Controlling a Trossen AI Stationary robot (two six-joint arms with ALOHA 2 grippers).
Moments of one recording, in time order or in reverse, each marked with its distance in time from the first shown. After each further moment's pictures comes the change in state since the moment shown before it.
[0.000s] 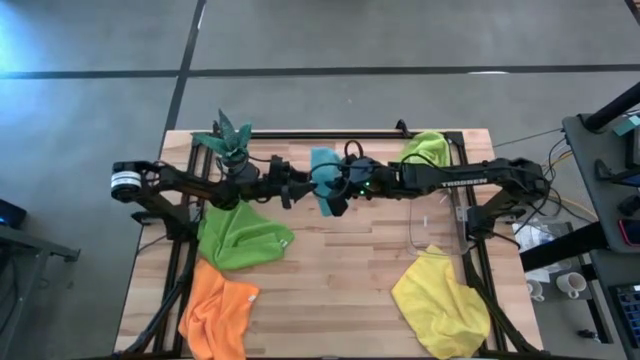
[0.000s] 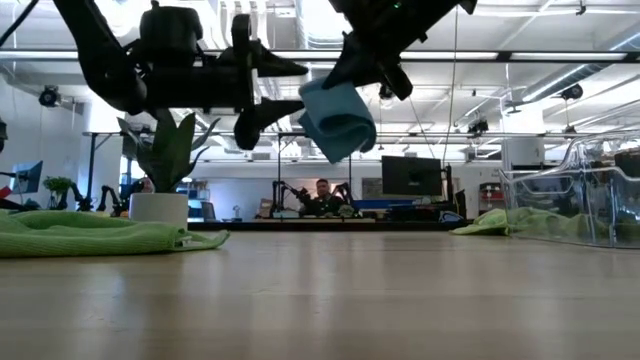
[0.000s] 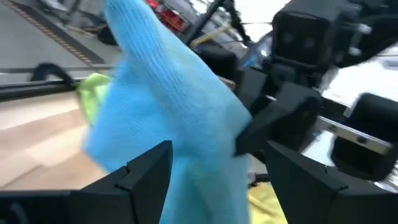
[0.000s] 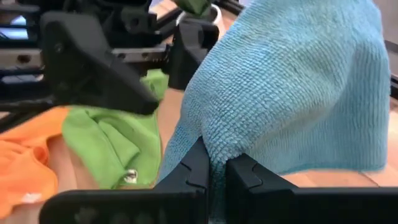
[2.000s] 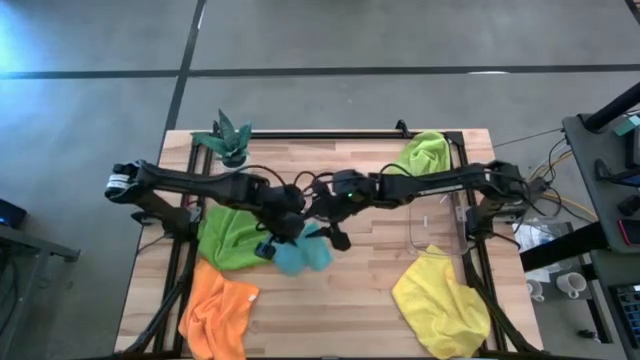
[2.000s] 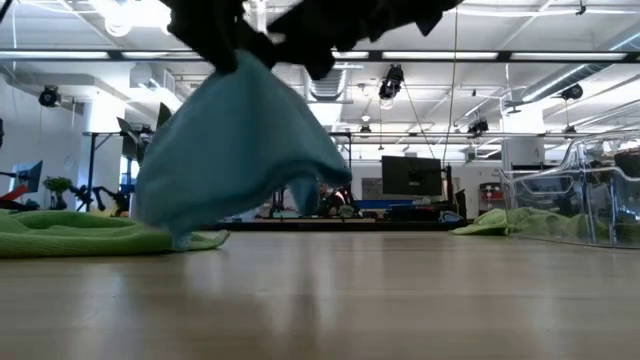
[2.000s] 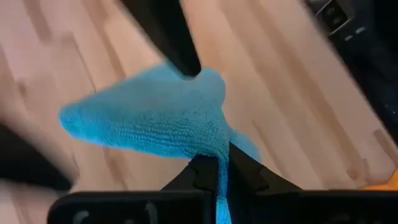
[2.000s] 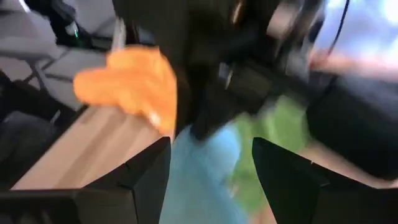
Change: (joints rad) left arm -0.300 -0.016 0.741 -1.892 0.186 0.940; right arm 0.048 0.176 0.086 0.209 -0.601 -0.629
